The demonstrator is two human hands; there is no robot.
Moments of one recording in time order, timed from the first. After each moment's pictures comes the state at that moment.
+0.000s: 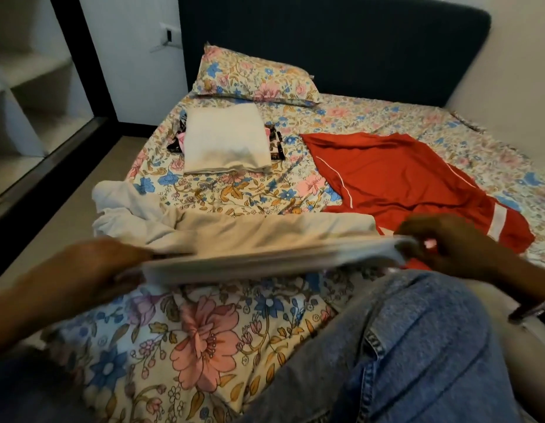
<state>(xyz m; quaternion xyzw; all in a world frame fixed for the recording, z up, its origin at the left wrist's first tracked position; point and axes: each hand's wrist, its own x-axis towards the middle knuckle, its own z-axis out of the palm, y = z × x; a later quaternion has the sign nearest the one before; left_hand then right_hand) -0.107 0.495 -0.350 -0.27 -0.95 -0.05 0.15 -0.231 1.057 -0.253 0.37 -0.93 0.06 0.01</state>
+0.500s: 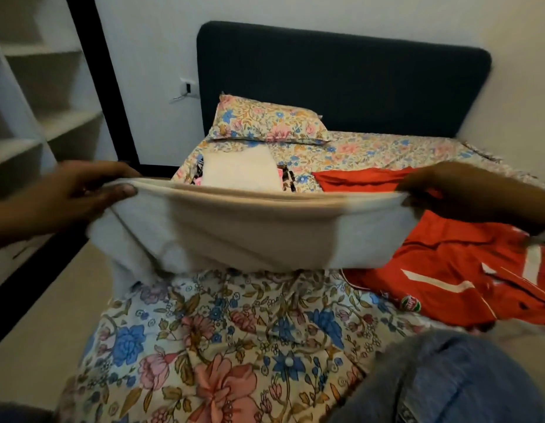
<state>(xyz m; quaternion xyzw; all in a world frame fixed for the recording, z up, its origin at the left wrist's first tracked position) -0.212 0.412 -0.229 -0.10 -0.95 -0.22 0.18 -0.329 1.005 -0.155 0.37 -0.92 -0.05 0.07</state>
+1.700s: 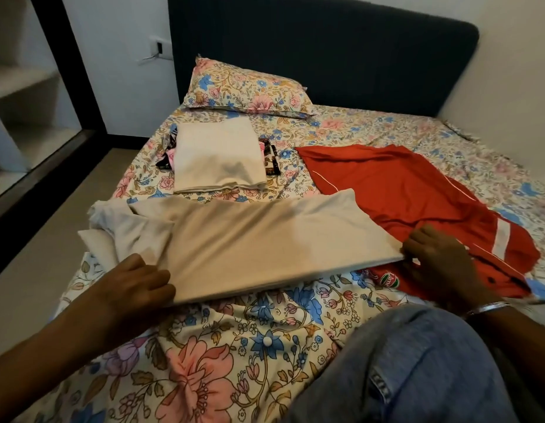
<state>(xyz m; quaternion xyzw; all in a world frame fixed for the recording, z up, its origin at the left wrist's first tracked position) -0.162 0.539 -0.377 -0.32 -0.92 0.05 0.21 -0.306 1.089 -0.344 0.26 -0.95 -0.09 0.17</state>
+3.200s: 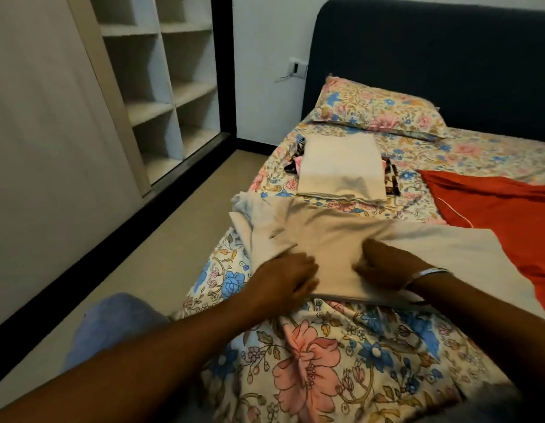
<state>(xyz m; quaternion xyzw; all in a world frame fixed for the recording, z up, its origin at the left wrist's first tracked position) -0.156 0.585 -0.392 -0.10 -0.97 -0.17 0.11 -0.318 0.788 -0.347 0.30 -0.94 -0.03 -0.15</state>
